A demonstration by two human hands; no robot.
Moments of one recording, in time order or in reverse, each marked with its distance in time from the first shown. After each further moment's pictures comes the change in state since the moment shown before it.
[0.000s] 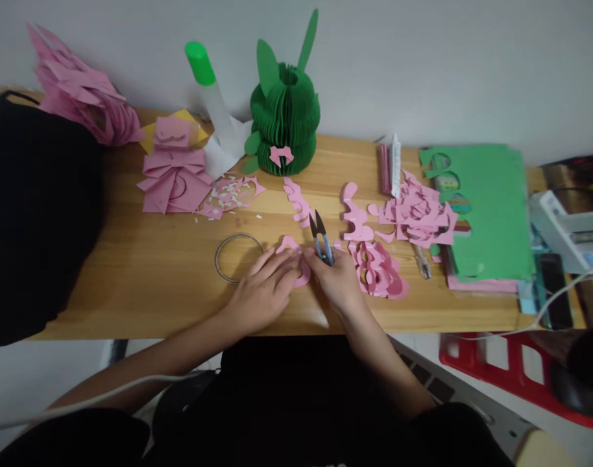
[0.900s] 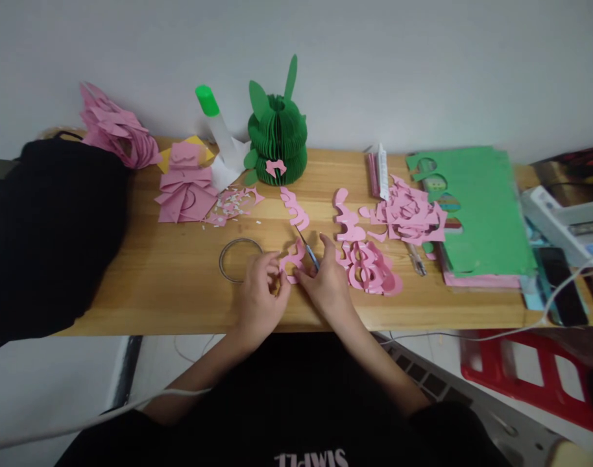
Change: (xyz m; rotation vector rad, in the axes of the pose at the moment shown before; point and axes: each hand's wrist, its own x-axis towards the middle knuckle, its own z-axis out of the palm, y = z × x) left_hand 0.003 0.030 0.011 -0.341 0.418 -0.604; right_hand -0.015 0.000 0.002 -0.540 0.075 -0.106
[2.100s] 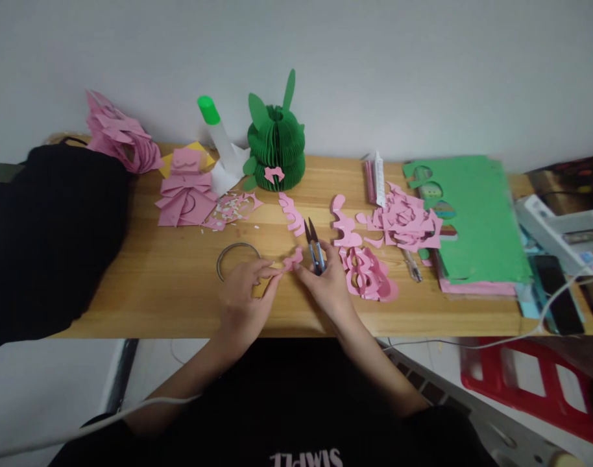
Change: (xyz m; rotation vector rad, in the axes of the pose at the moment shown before) left_hand 0.011 0.001 -0.017 0.095 0.085 0.080; right_hand 0.006 -0.002 0.001 0.632 0.000 0.028
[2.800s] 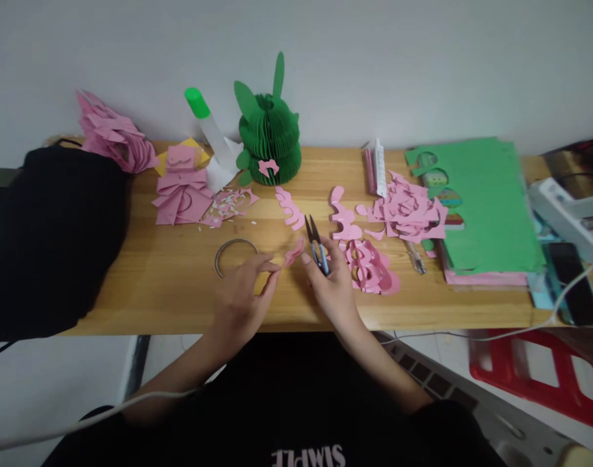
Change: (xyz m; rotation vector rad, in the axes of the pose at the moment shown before) left_hand 0.009 0.004 -0.010 0.166 -0.055 0.253; right_hand -0.014 0.000 -0.006 0.027 0.046 -0.087
